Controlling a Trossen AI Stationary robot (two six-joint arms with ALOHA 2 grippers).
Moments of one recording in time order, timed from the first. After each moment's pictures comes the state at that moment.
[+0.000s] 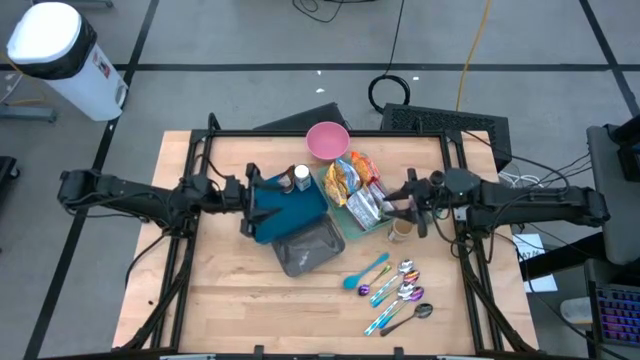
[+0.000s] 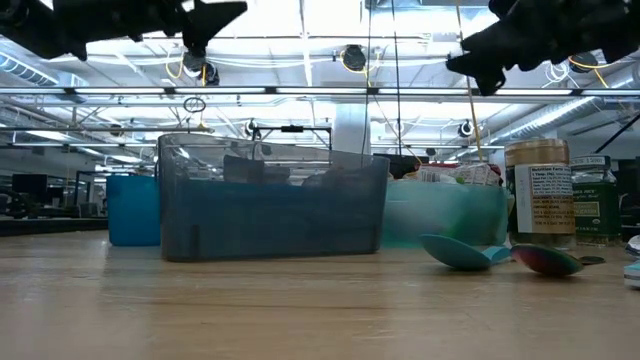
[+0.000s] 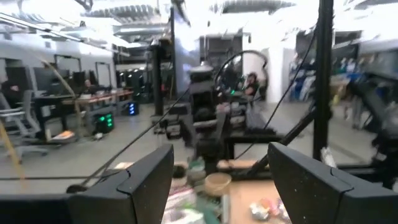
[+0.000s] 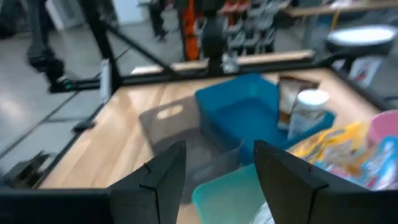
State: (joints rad) left arm 0.02 0.97 0.38 0.83 0.04 0.04; right arm -0.12 0.66 0.42 0.07 -0.19 0.09
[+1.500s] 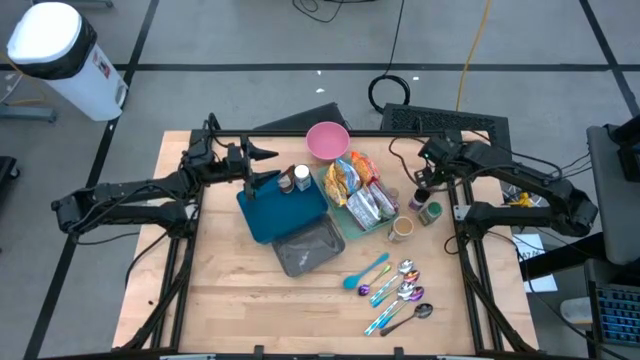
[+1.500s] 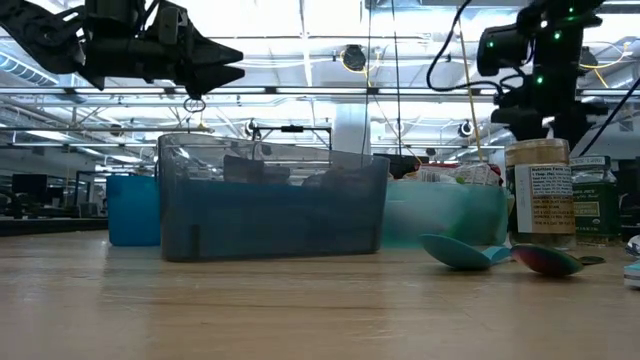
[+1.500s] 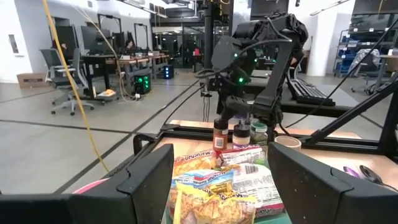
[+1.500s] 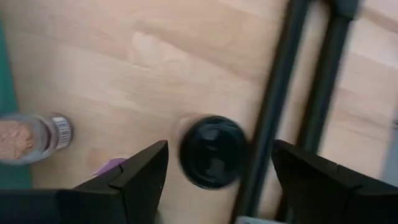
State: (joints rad) left arm 0.51 0.95 0.38 0.65 0.37 -0.01; right arm -0.64 1.02 0.82 -1.16 0.31 0.60
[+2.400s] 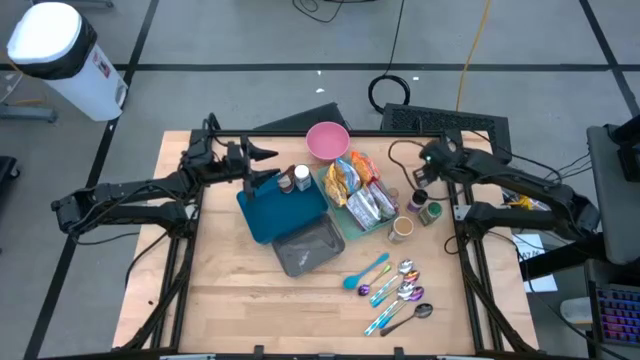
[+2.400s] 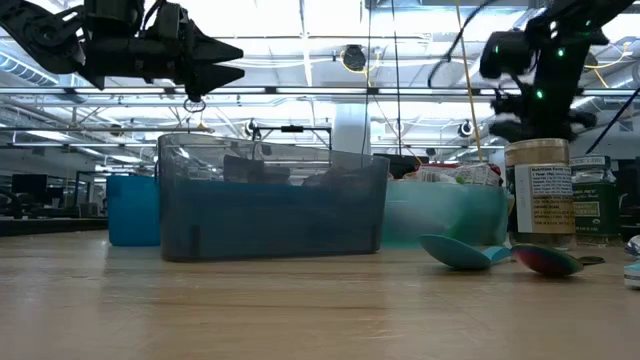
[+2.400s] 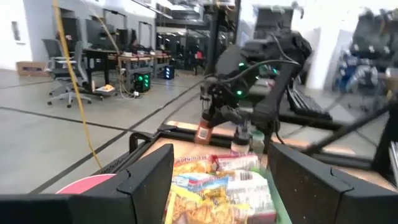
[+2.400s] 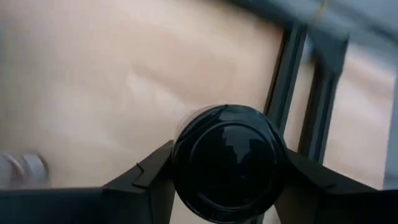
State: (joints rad) left arm 0.51 0.95 0.38 0.67 0.35 -0.10; right arm -0.64 0.95 0.70 -0.91 0.45 0.45
